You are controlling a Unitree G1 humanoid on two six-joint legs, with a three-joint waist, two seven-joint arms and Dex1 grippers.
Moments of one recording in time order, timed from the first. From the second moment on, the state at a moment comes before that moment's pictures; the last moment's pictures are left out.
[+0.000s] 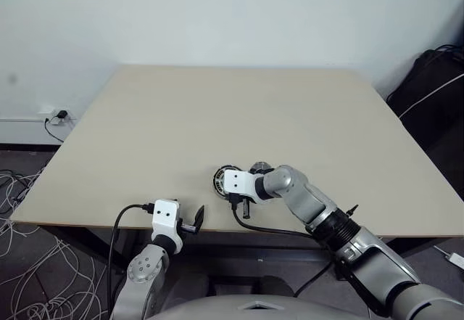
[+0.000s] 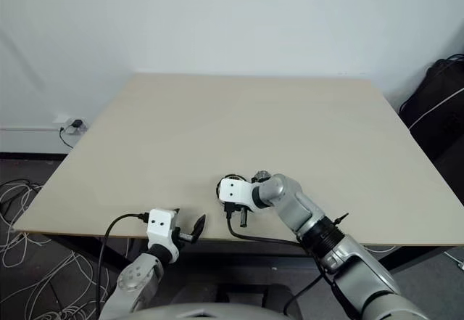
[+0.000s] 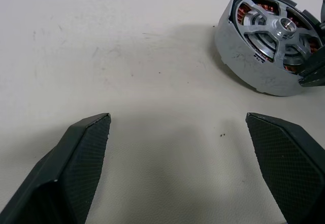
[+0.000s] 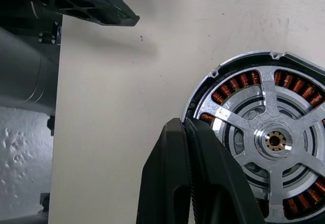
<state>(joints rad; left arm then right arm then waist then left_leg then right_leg) 0.37 0.10 -0.15 -0.13 -0.09 0.12 -0.23 -0.48 -0.38 0.62 0.14 -0.22 0.42 0.98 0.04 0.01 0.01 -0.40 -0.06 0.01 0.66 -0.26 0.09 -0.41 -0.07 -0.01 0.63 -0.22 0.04</state>
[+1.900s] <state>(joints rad) 0.38 0.09 -0.15 -0.13 -0.10 0.12 -0.23 -0.58 -0.37 0.71 0.15 -0.31 0.54 1.02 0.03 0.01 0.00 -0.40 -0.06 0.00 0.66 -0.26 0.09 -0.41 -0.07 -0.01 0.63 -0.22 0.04</state>
